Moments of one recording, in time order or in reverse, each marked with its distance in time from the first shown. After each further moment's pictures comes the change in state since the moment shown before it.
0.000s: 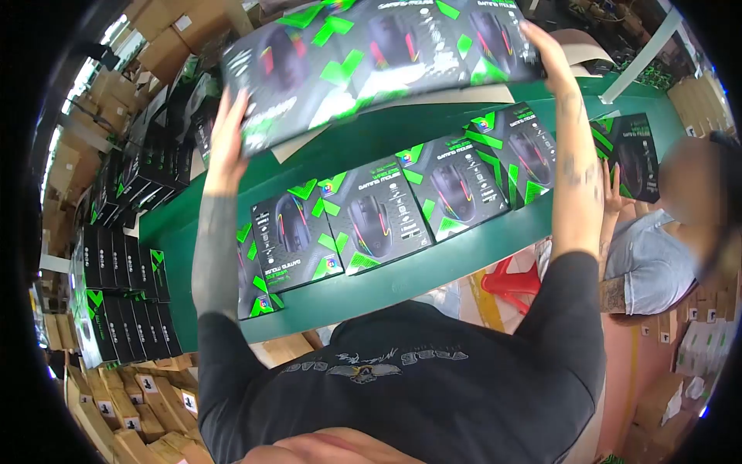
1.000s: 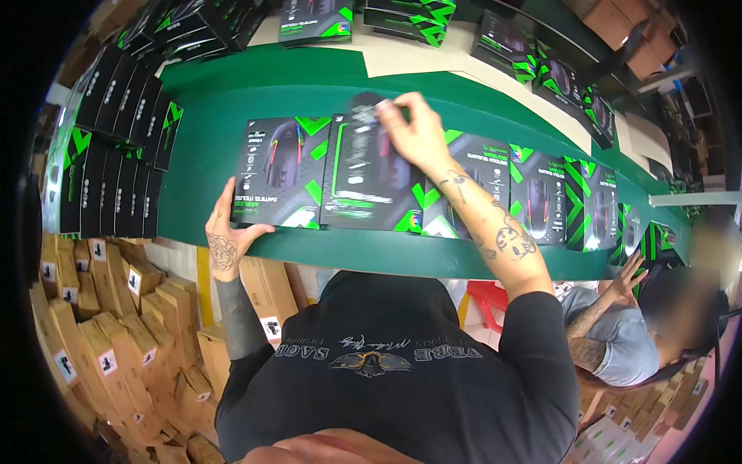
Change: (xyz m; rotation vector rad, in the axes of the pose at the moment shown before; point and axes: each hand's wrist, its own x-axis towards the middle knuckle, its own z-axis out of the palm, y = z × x) left_hand -0.328 -0.027 -0.176 1.270 0.367 0.115; right_hand -0.179 0.127 0.410 -0.381 -0.407 -0.307
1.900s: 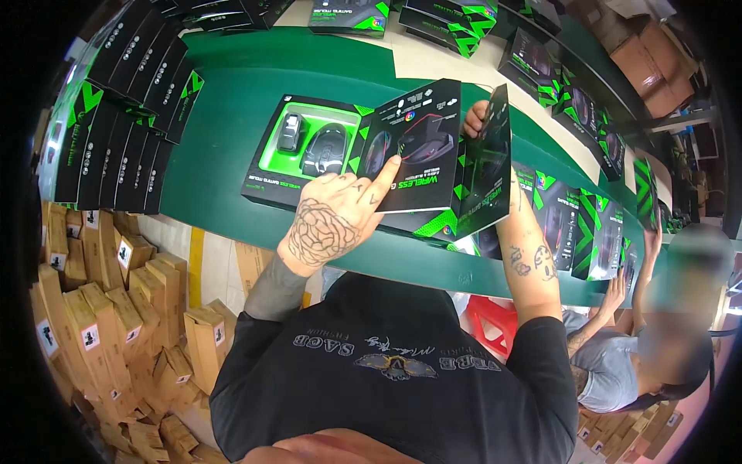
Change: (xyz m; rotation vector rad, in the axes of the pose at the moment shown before) left_hand 0.064 0.118 0.038 -0.009 -0.201 0.439; right_hand 0.024 -0.007 -0.043 1.188 -0.121 0.521
